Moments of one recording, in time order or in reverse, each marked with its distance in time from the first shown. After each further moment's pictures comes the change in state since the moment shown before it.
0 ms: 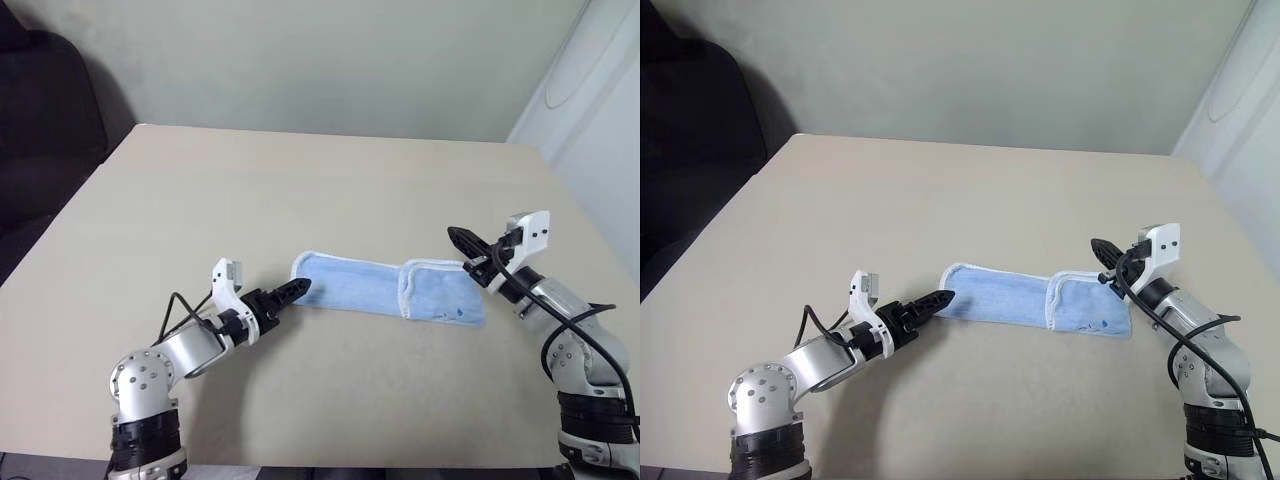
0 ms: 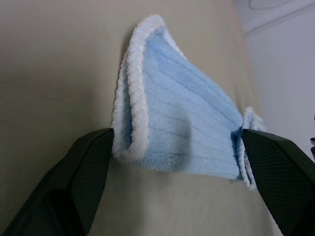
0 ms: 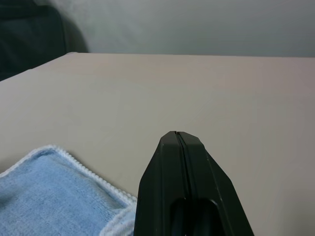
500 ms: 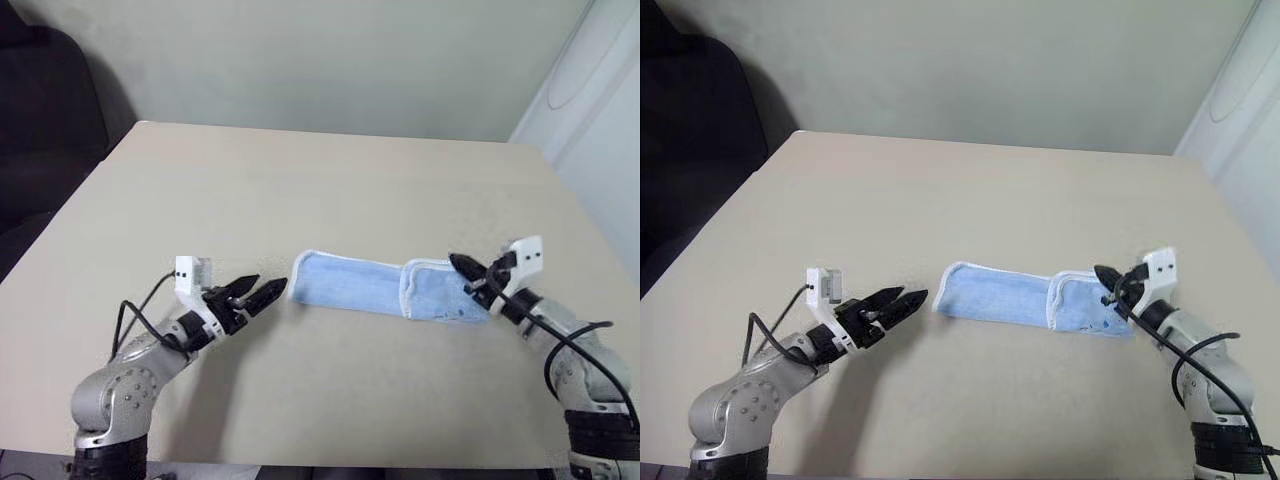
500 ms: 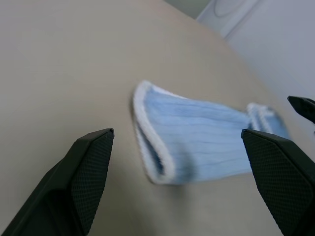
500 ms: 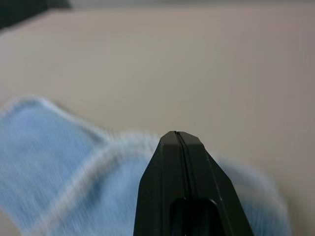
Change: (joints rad) left arm 0.125 0.093 -0.016 -0.122 0.429 -0.250 -0.592; right arm 0.058 -0.039 0.001 0.003 0.004 -0.001 0.020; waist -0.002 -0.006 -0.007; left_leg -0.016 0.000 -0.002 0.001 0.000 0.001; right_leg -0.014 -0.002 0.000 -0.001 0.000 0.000
